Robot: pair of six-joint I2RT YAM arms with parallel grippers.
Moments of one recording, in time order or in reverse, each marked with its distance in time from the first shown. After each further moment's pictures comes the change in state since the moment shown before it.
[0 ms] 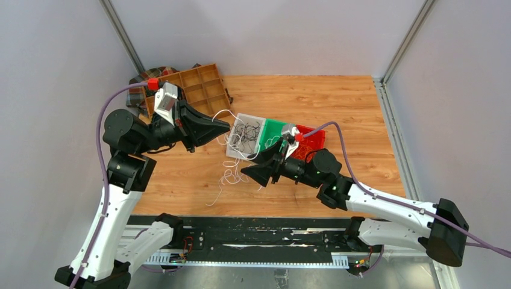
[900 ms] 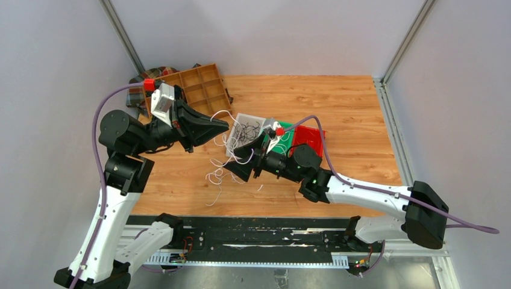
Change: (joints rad) left arm 0.000 -0.005 0.024 -0.003 0.000 0.027; right arm 0.056 0.207 0.158 0.103 0.048 -0.013
